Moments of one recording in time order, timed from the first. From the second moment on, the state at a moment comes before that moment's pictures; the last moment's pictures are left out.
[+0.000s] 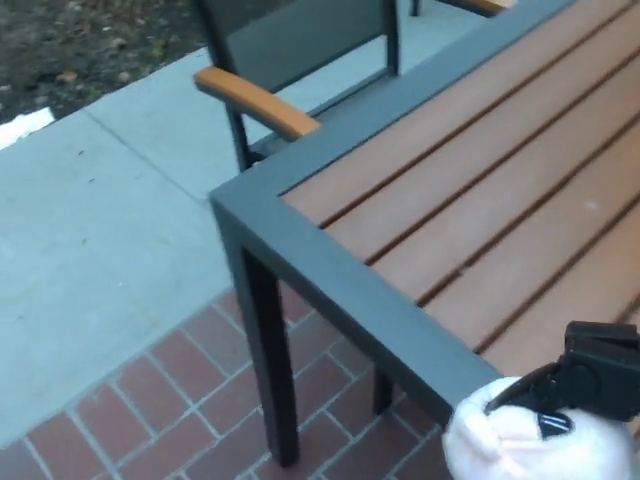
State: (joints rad) left_arm 0.07 0.42 0.32 1.30 -0.06 -0.25 0.02; right_arm 0.33 -0.55 -0.01 -0.48 -0.16 -0.69 0.09
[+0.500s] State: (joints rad) left_arm 0.08 0.43 0.32 1.30 -0.06 -0.25 0.03; right_arm 0.31 -0.53 -0.01 -0.49 -0.17 -0.66 0.14
